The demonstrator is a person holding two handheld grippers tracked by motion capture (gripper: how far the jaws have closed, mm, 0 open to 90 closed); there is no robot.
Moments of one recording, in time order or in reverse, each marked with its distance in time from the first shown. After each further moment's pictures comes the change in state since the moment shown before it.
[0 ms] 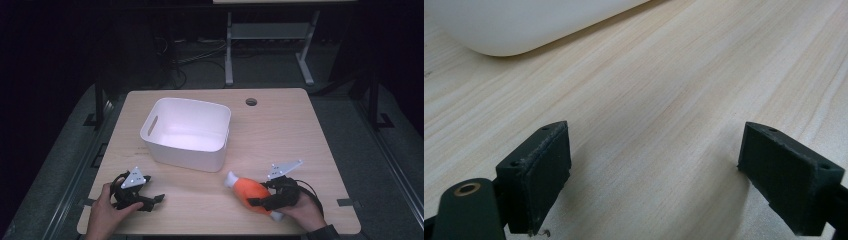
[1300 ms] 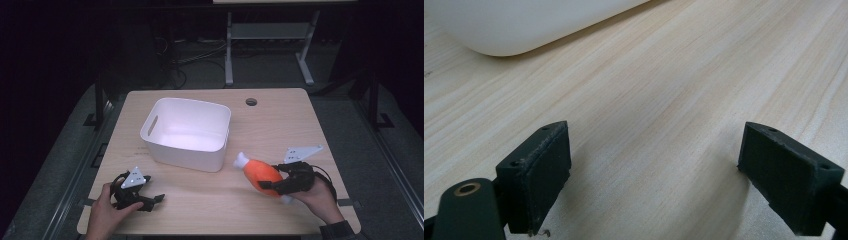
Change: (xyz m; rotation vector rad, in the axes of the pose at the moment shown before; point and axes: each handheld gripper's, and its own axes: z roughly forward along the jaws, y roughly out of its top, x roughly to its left) left arm 0.000 0.000 0.000 0.000 -0.001 -0.001; right arm -0.017 0.023 -0.046 -0.098 -0.049 -0.059
